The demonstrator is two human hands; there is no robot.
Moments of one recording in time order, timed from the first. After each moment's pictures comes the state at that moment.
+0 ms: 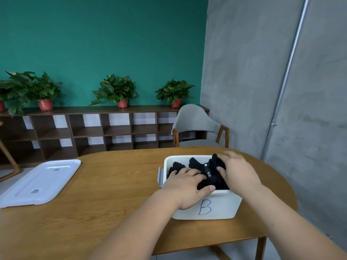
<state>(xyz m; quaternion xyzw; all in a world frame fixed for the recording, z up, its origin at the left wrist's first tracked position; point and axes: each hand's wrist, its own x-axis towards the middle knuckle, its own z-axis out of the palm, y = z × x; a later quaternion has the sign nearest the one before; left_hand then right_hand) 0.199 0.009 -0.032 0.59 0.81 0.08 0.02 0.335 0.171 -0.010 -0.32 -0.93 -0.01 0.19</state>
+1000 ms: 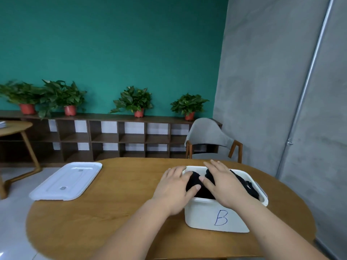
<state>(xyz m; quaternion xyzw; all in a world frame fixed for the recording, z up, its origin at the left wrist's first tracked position) 0.162 -0.062 -0.024 0.52 0.83 0.17 -0.12 0.295 0.097 0.003 -0.23 -0.95 0.07 0.18</state>
